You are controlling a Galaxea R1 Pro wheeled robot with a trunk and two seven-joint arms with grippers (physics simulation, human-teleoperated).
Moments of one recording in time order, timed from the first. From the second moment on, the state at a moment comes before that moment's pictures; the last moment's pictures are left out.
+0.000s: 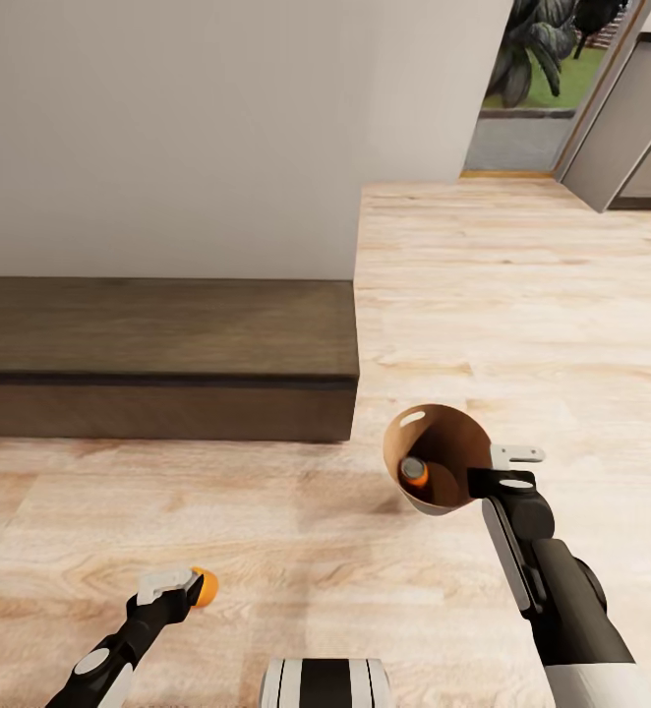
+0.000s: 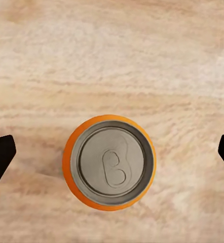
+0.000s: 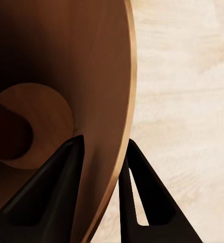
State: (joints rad) left arm -0.30 0.17 -0.07 -0.73 0.33 -0.09 -0.12; right arm -0.49 -0.04 0.01 -1.46 -0.02 0.88 -0.36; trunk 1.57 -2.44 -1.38
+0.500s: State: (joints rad) left arm -0.30 0.17 -0.07 -0.73 0.32 -0.09 -0.12; right arm -0.52 -0.04 0.01 -1.47 -0.01 0.88 -0.36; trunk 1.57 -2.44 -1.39
